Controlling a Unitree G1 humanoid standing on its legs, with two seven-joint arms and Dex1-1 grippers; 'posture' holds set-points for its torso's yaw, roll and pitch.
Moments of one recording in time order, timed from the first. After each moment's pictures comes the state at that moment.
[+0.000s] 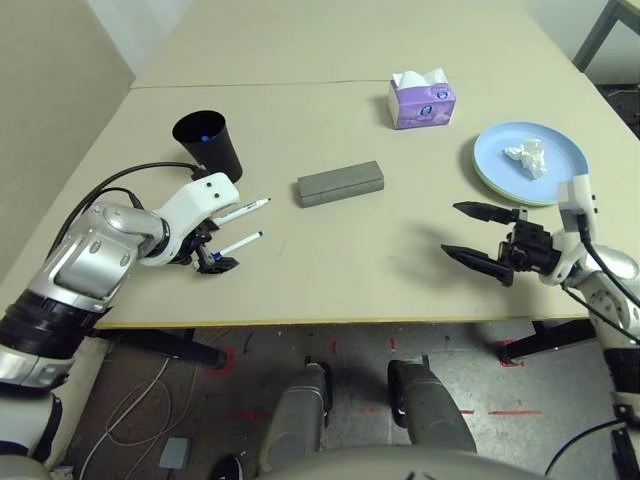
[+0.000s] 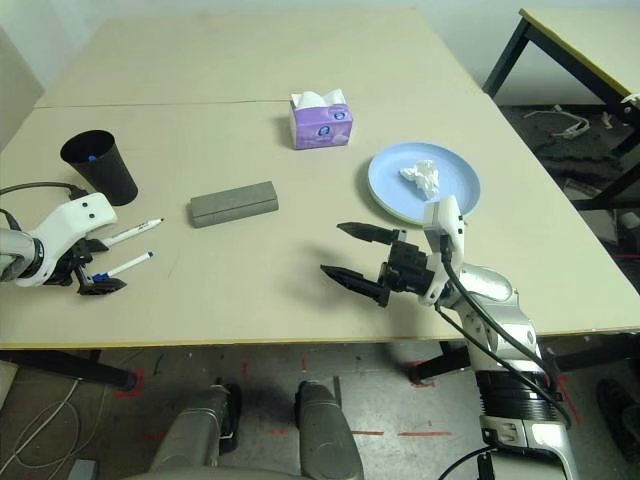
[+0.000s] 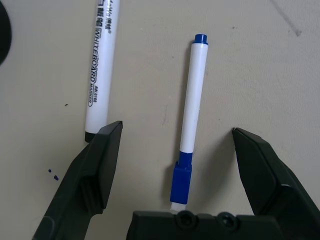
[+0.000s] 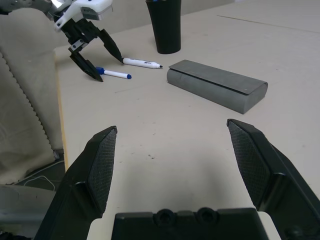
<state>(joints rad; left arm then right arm) -0.47 1.02 -0.24 -0.03 -0.05 0.75 -0.98 -0.25 -0.61 -0.13 0.04 0.54 0.14 1.23</state>
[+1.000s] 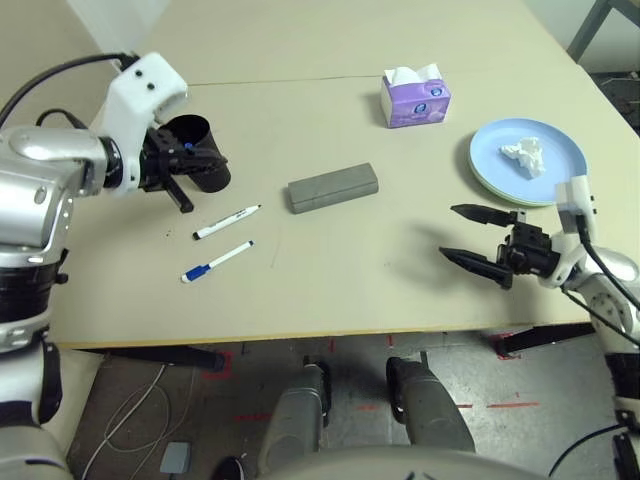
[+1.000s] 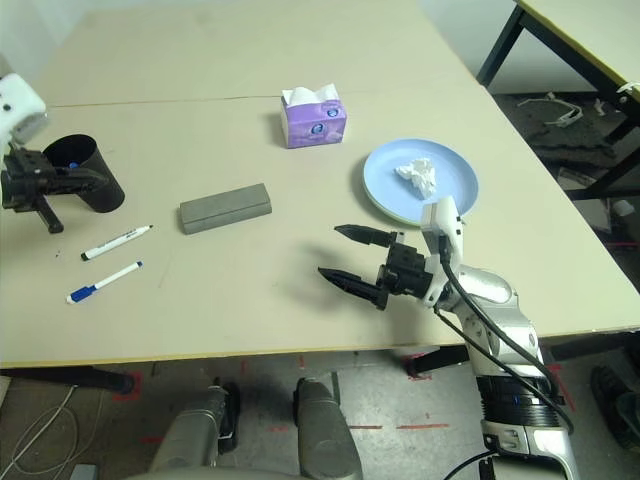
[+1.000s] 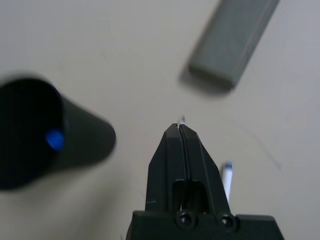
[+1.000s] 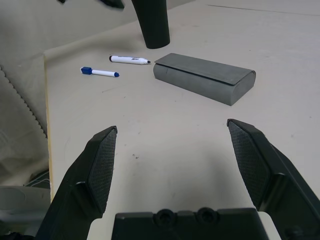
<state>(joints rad) -0.58 1.09 0.01 -0.17 -0.25 0.93 -1.03 -0.24 -0.61 -0.12 0.00 0.55 0.18 1.21</state>
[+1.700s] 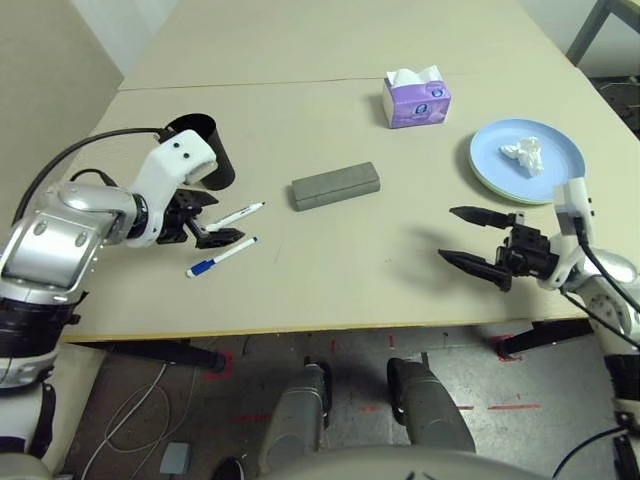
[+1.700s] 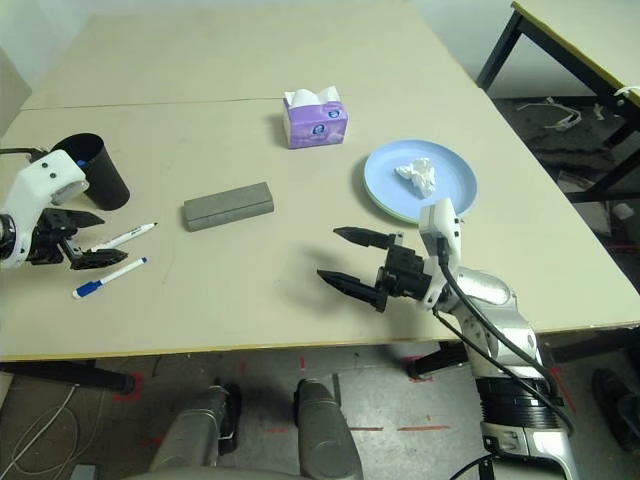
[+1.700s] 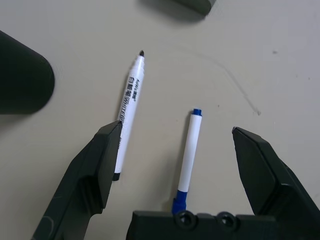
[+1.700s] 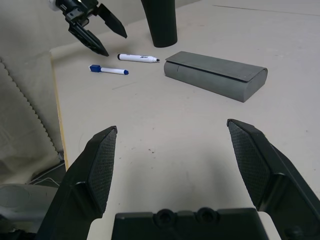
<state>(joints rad) -0.48 1.06 -0.08 -0.16 -0.24 0.92 -0.99 -0.21 -0.61 -0.12 -0.01 0.55 0.19 1.22</state>
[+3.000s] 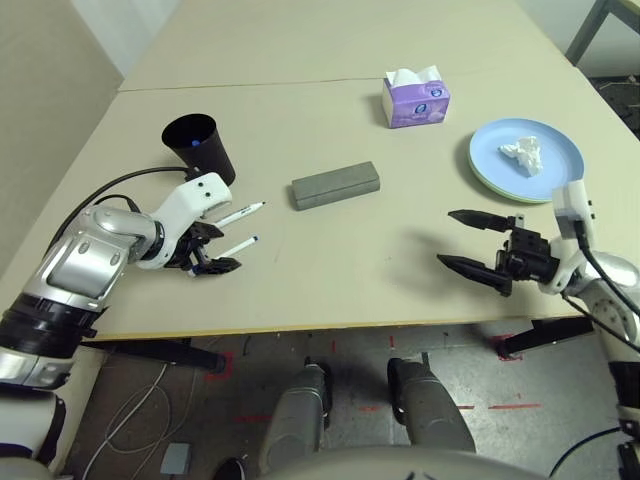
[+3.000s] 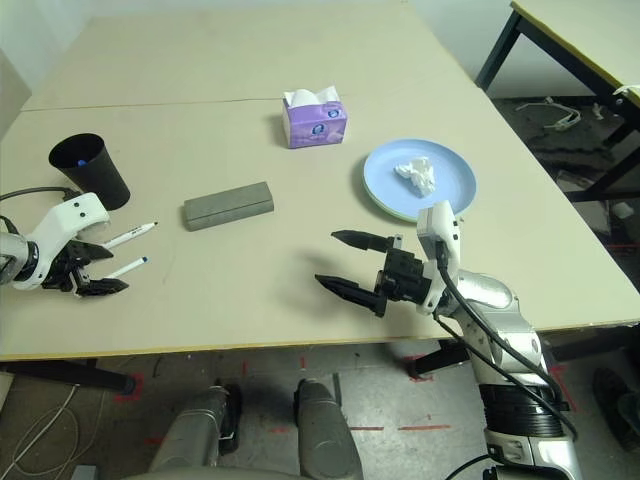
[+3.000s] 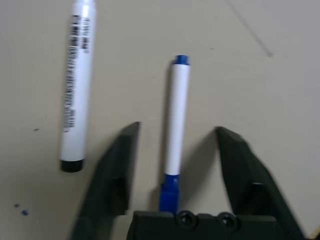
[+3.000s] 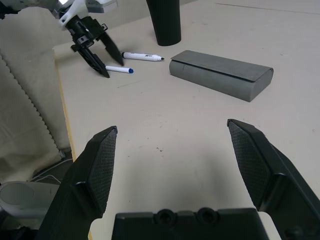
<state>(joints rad) -0.43 1.05 -0.20 -0.02 -0.13 0.75 -1.10 -0.19 -0.62 -0.12 -0.07 0.55 0.23 1.19</state>
